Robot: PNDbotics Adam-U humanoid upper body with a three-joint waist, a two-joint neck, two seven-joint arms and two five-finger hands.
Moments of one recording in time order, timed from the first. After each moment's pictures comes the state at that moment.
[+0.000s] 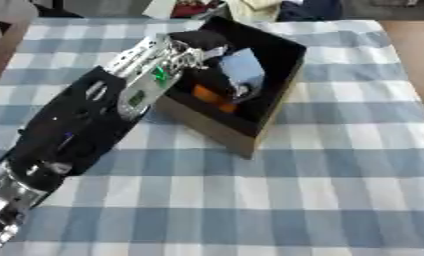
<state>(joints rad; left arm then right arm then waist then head) -0.99 0.55 -0.47 -1.45 -0.82 0.32 -0.71 -0.85 -0.27 -0.12 -1.42 0.05 -0.40 0.29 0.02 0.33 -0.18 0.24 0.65</state>
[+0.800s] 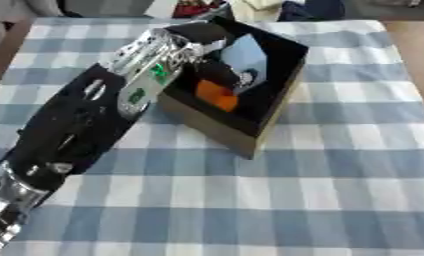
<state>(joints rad) -0.99 0.55 -0.43 -1.53 -0.84 0.35 -0.69 -0.84 -0.27 -0.12 -1.43 0.05 -0.39 0.29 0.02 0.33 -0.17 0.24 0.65</state>
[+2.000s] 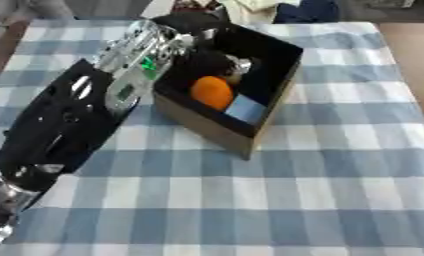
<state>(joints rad) -0.98 0.56 -0.39 -1.55 -0.86 0.37 -0.66 -0.84 -0.25 -0.12 -1.44 0.05 -0.38 0.29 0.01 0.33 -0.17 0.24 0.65</state>
